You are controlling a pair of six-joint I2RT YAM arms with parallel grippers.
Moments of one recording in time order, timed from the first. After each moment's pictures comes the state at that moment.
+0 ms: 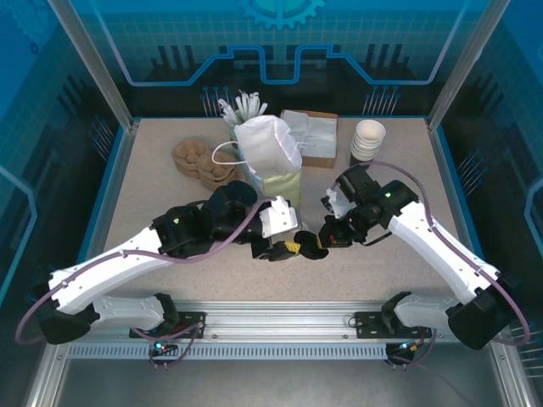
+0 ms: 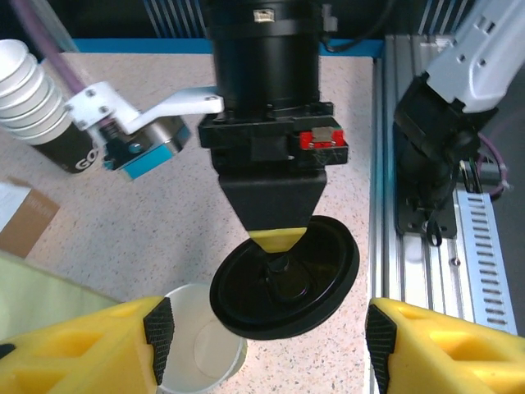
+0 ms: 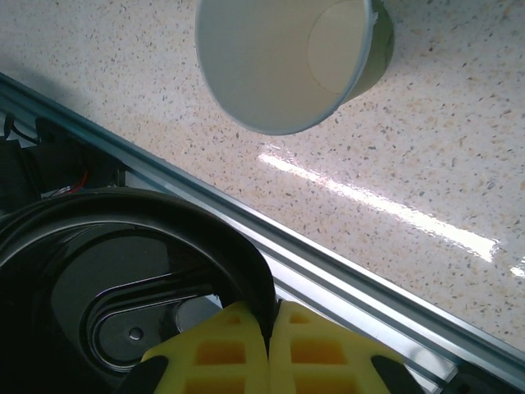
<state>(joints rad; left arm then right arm) -1.00 1.17 1.24 -0.63 0.23 0.29 0.55 1.23 1.17 -1.23 -0.49 0.42</state>
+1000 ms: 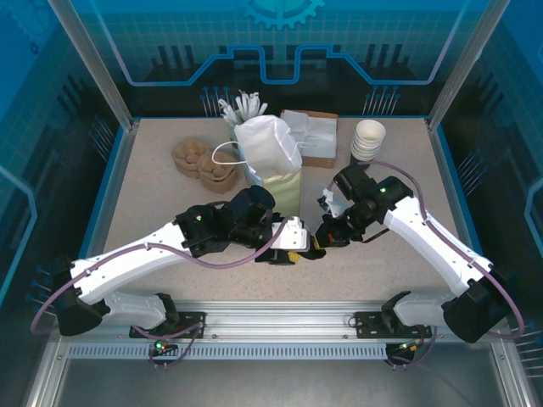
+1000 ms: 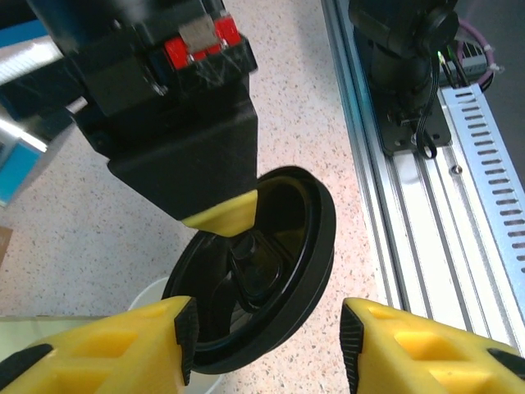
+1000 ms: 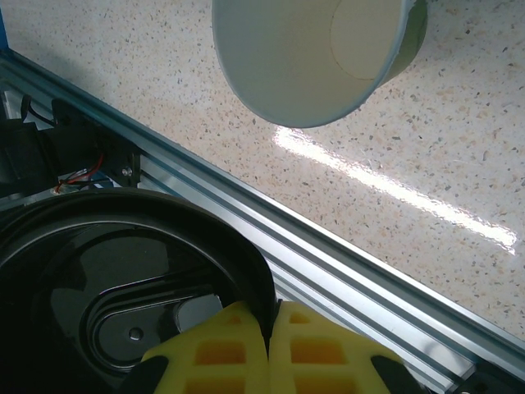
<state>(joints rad) -1.00 1.27 1.21 -0.68 0.30 0.54 0.54 1.28 1.19 -1.25 -0.56 0.38</state>
